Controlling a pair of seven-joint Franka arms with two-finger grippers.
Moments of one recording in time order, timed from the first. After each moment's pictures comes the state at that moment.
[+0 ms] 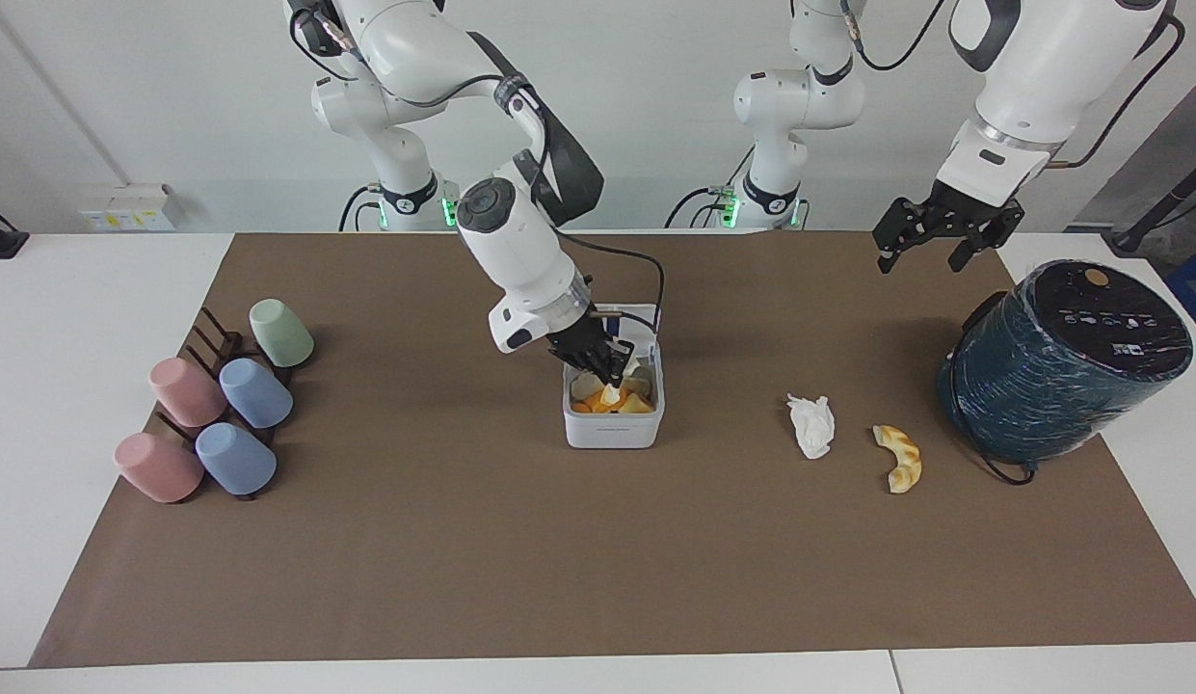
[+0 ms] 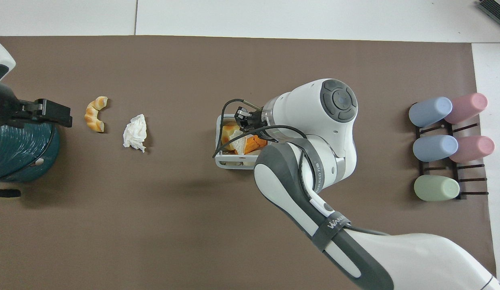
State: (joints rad) left arm -0.10 0.01 -0.01 -1.55 -0.01 1.61 -0.06; right arm 0.31 0.38 0.21 -1.69 0.33 2.30 0.78
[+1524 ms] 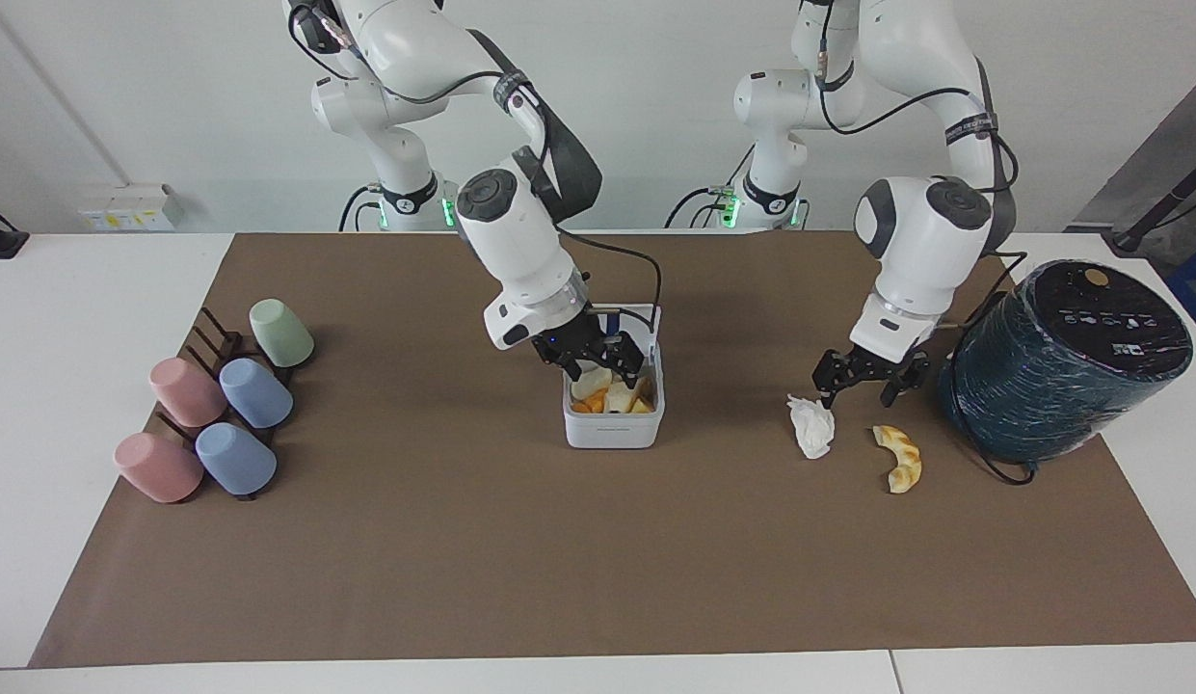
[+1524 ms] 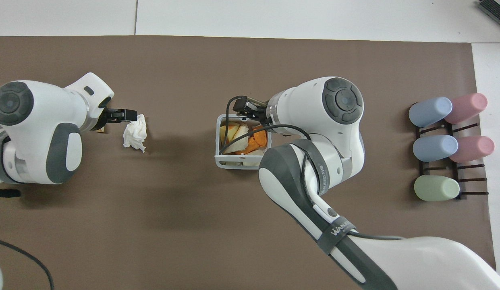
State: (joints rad) left arm -0.12 0.19 -0.03 -2.00 -0.01 2.39 -0.10; right arm 0.30 0.36 0.20 -1.66 0.16 2.32 0.77
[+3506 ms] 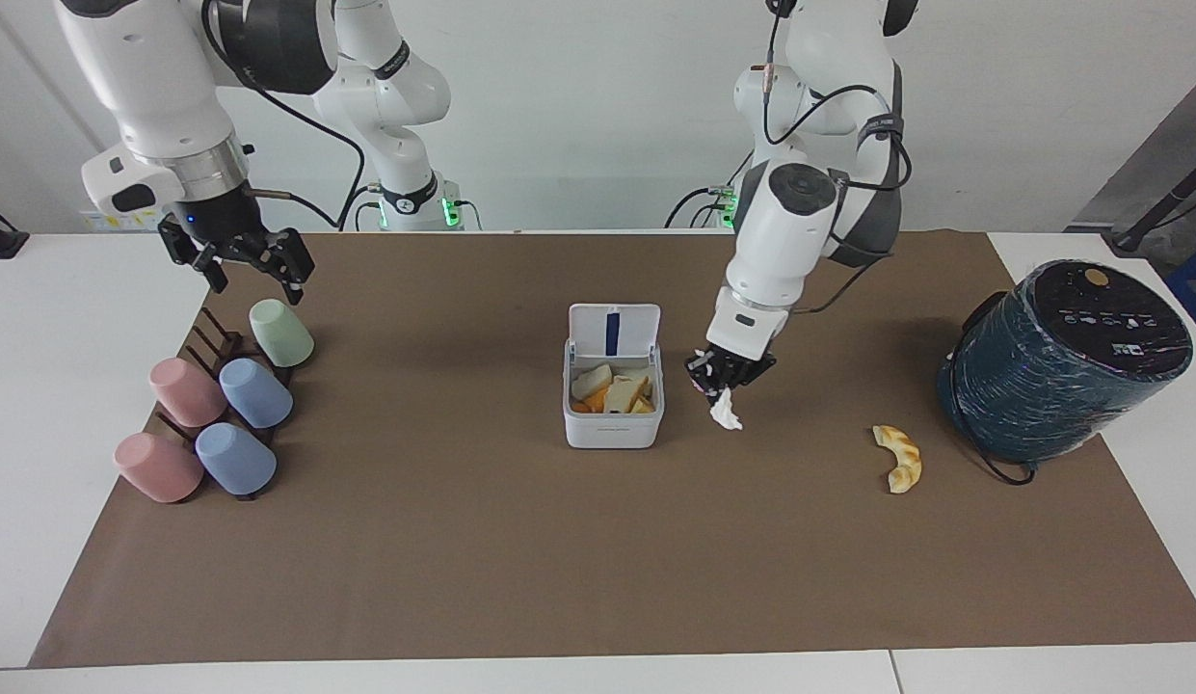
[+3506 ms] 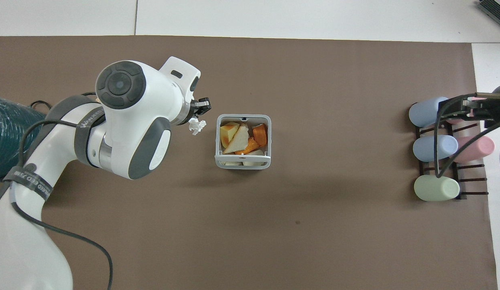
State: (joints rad) left arm -0.44 0.27 -0.04 -1.70 -0.04 2.16 -0.68; right arm 0.05 0.00 -0.07 -1.60 -0.08 1.64 0.17
